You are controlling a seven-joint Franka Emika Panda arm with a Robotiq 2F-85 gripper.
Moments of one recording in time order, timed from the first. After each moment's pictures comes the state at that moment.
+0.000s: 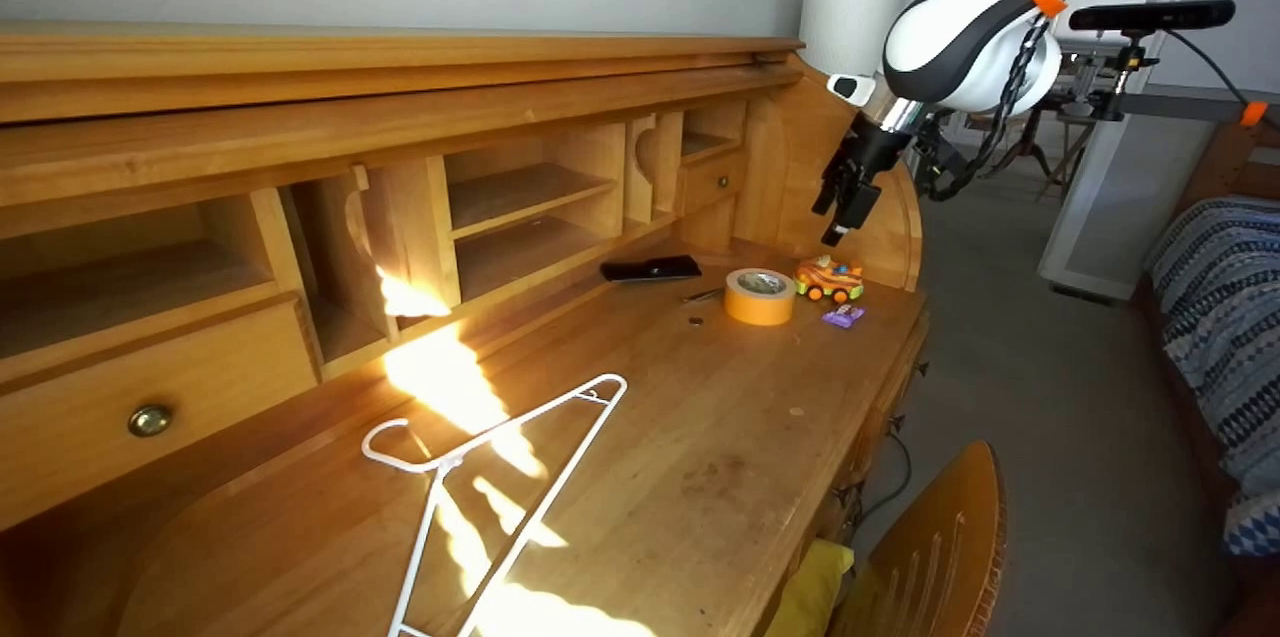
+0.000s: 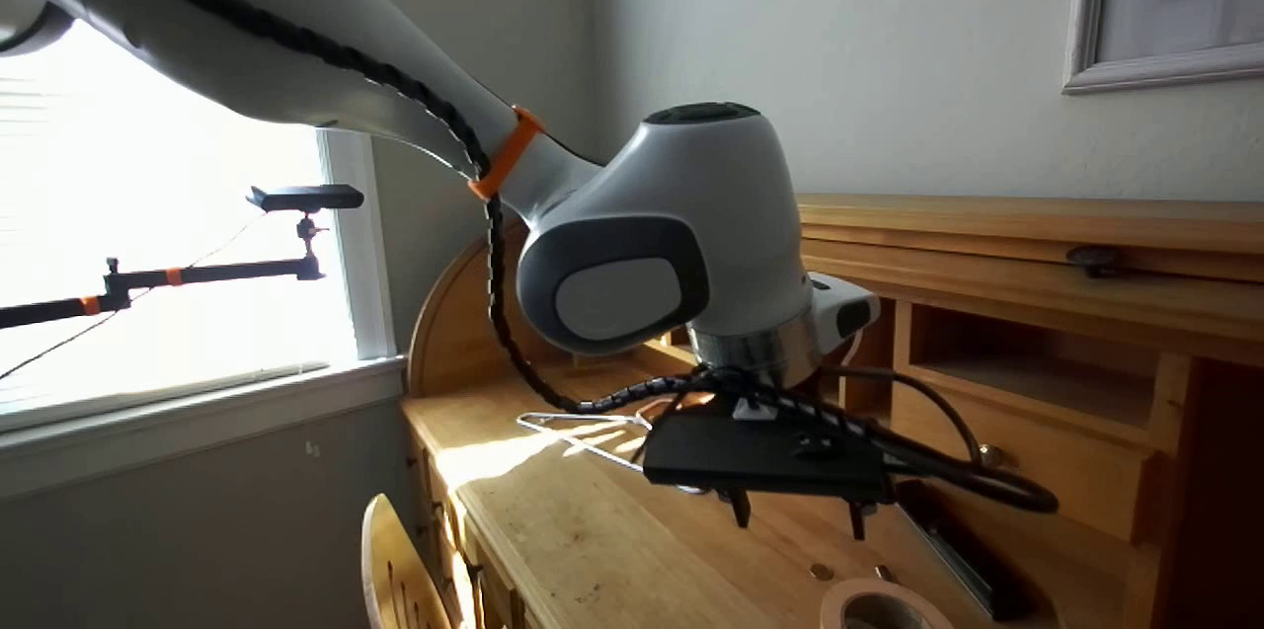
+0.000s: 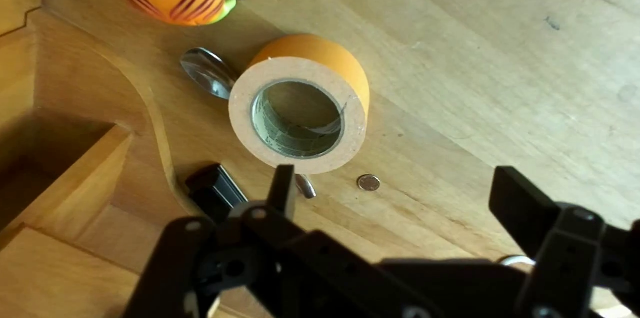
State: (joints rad) arm -0.37 0.46 -0.03 -1.82 0.26 2.57 -1.15
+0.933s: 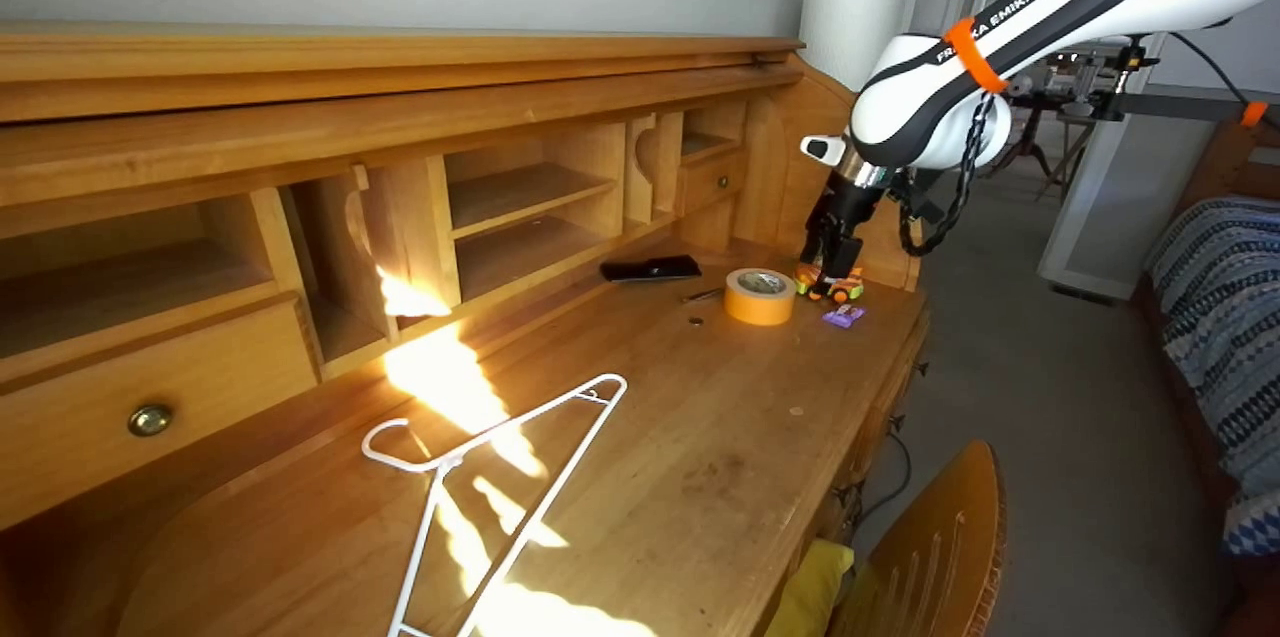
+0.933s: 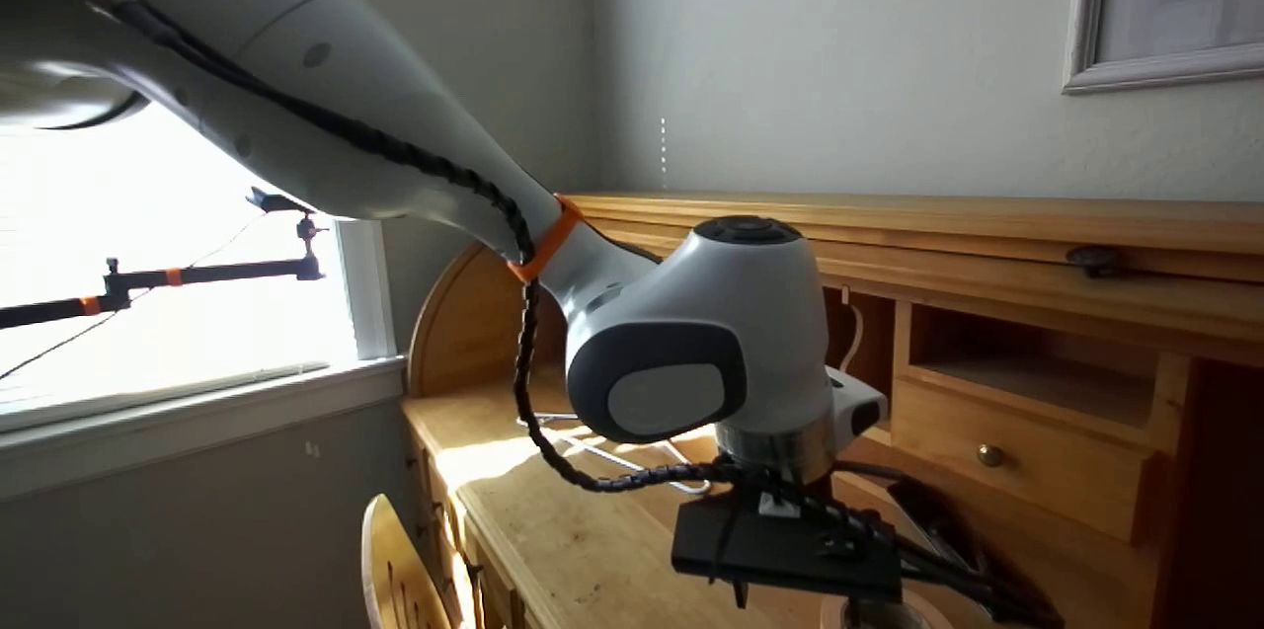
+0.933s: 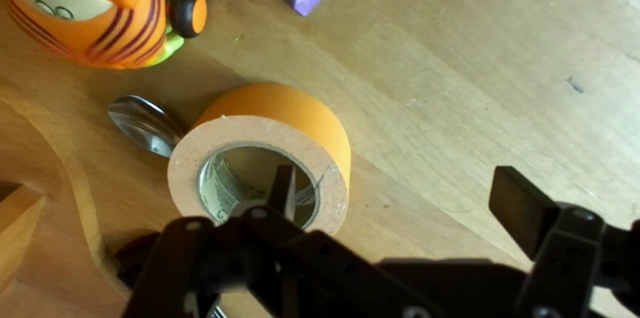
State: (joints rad) arm -0.38 0.63 -0.01 -1.72 0.18 2.54 -1.14
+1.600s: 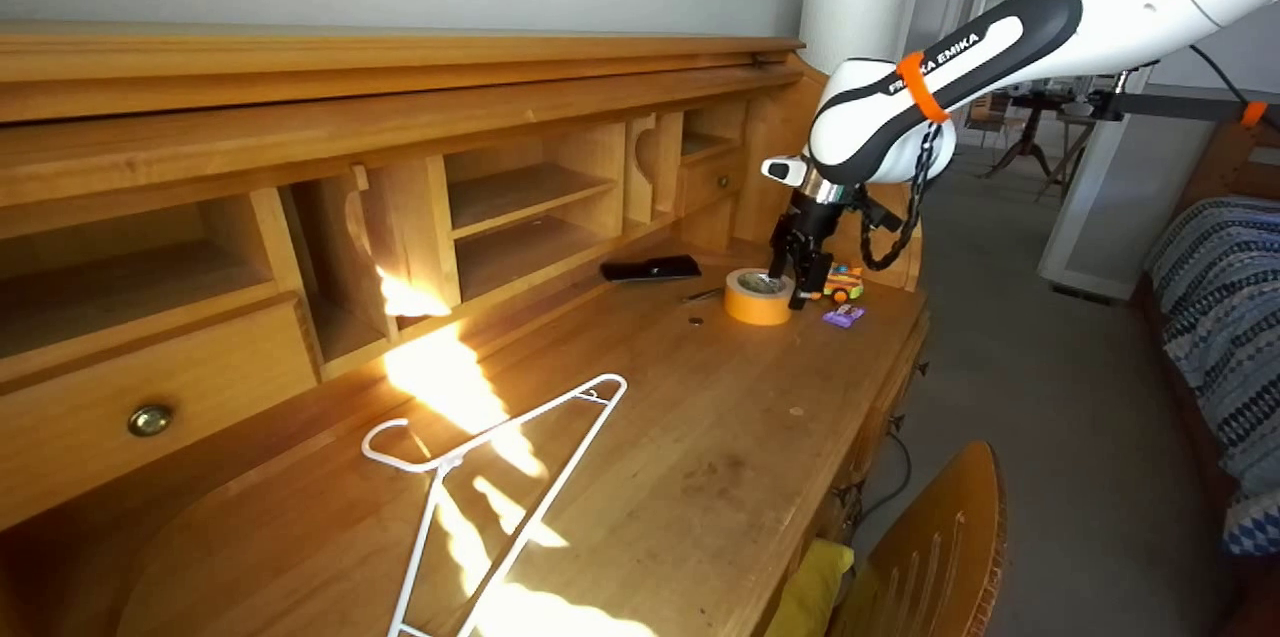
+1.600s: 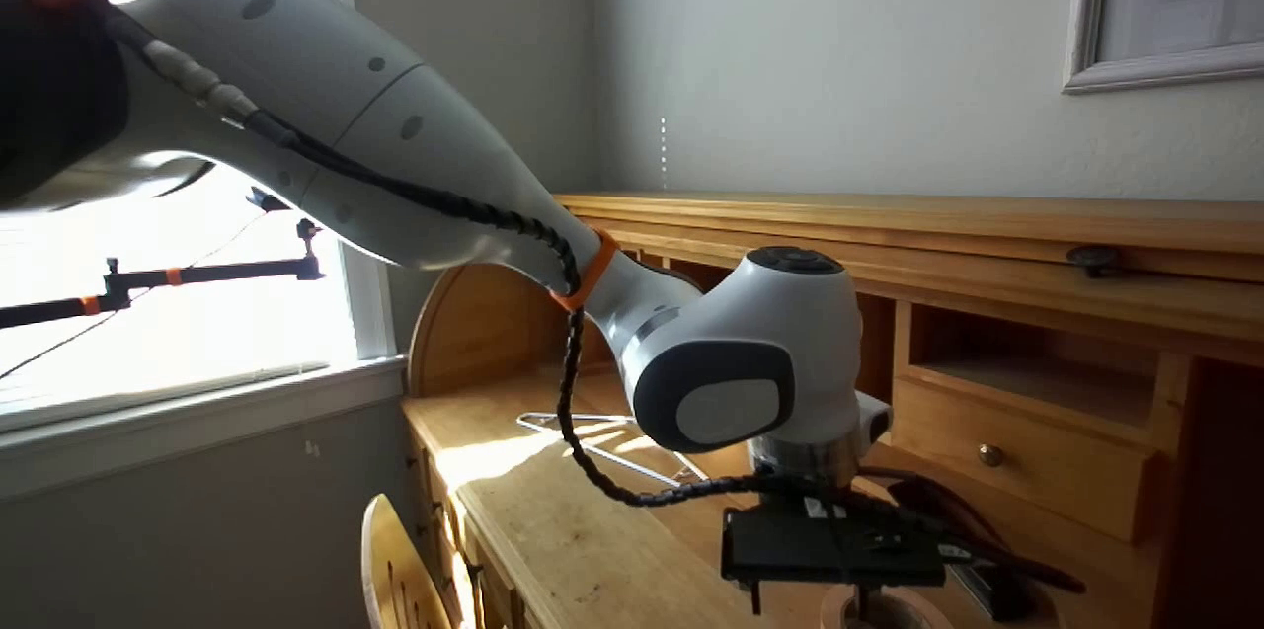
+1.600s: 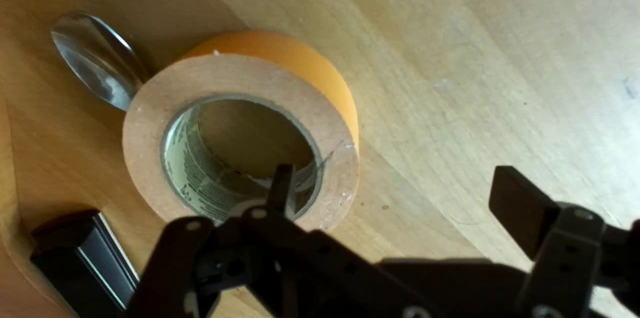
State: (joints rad) arm -0.38 0.79 0.02 -1.49 0.11 2.42 -1.22
